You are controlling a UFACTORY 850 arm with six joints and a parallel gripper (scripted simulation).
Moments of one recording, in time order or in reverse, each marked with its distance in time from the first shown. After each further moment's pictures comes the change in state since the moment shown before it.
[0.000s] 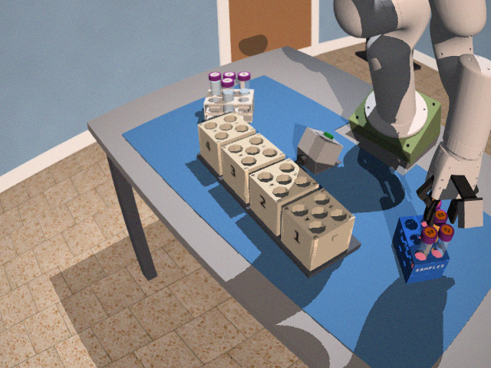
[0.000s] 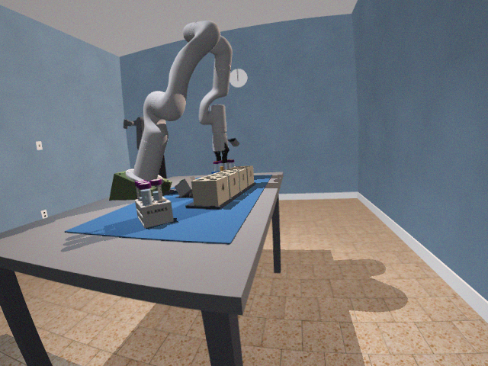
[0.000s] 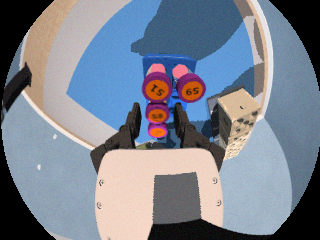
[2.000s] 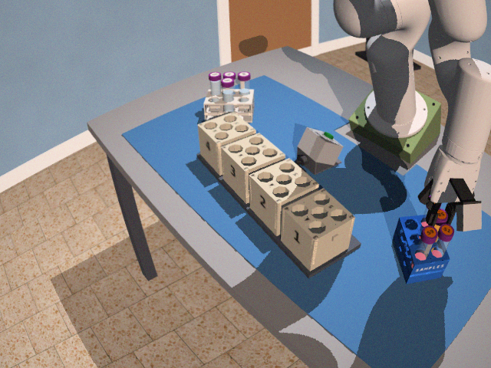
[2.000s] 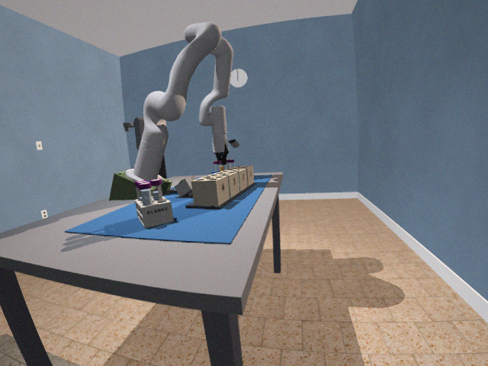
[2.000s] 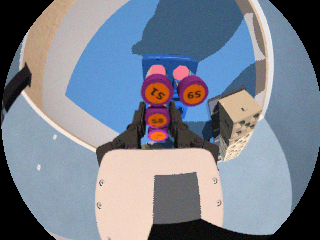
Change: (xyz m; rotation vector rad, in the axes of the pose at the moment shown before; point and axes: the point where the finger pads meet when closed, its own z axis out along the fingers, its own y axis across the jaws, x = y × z) arm 0.000 0.000 0.007 0.000 0.001 0.000
